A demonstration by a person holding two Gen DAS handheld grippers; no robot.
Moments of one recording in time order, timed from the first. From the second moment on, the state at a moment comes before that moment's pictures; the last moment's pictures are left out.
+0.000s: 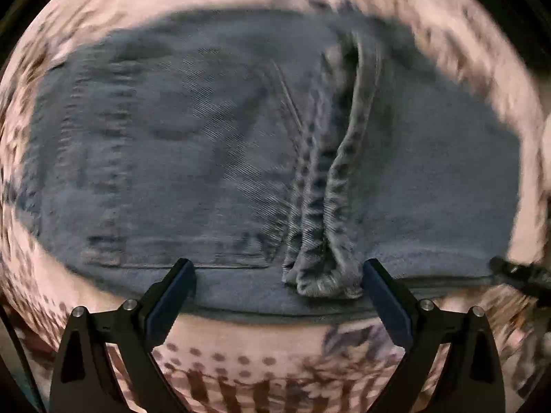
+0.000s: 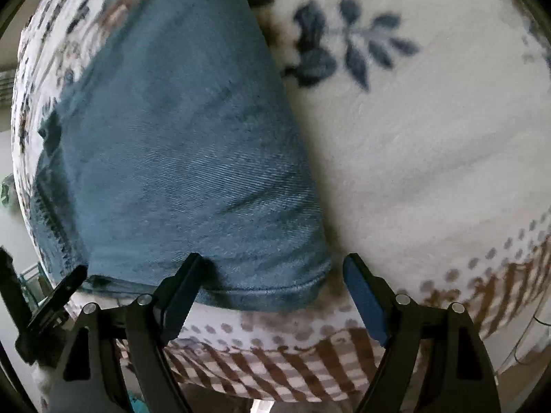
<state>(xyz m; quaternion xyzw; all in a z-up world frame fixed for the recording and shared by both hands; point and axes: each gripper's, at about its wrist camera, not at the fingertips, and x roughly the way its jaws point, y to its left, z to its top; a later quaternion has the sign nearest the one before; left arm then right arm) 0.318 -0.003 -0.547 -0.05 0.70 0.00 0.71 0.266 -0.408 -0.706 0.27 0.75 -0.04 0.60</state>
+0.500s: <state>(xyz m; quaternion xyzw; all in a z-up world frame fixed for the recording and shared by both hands) 0.219 0.217 -0.557 -0.52 0.43 0.22 0.71 0.315 -0.307 -0.633 0.19 0.71 0.00 0.67</state>
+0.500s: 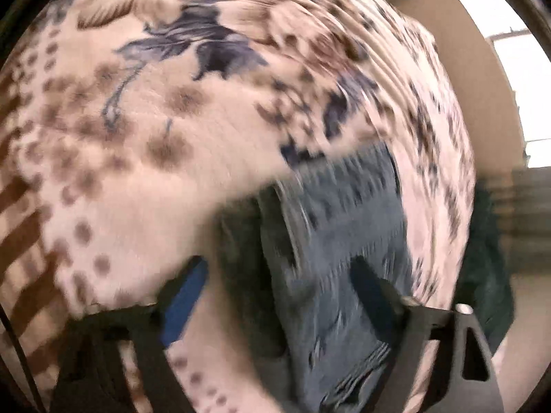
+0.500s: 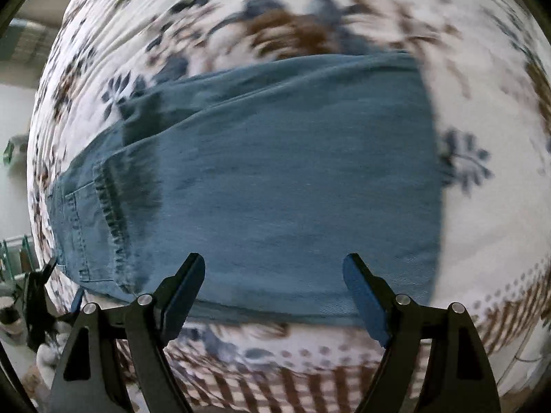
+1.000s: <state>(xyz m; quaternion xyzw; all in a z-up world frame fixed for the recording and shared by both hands) 0.228 0.227 -0.581 -0.55 0.38 0.21 0.71 0.359 -0.219 -0.679 0.15 0.73 0.03 0.66</state>
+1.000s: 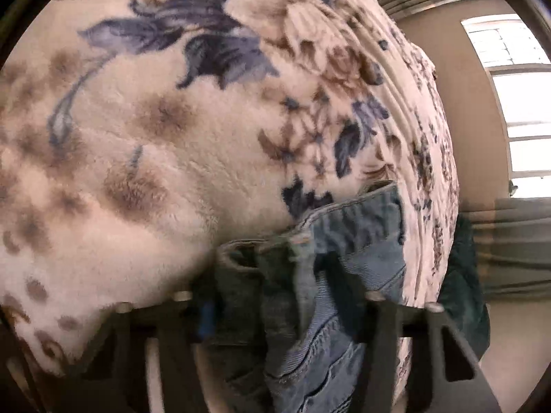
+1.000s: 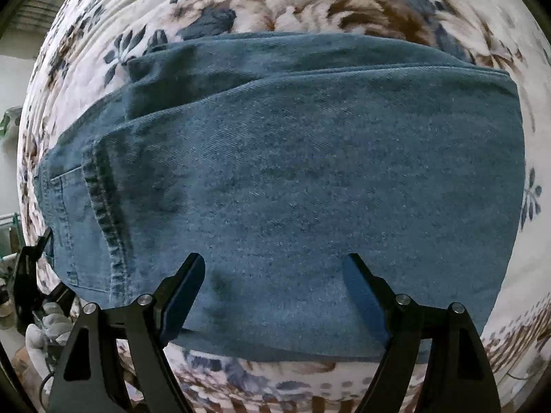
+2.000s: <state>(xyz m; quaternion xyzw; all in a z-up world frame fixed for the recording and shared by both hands) 0.325 -0.204 -0.523 0.12 0.54 -0.04 0.83 0.306 -0.409 -0.655 0.22 0.69 -0.06 0.69</state>
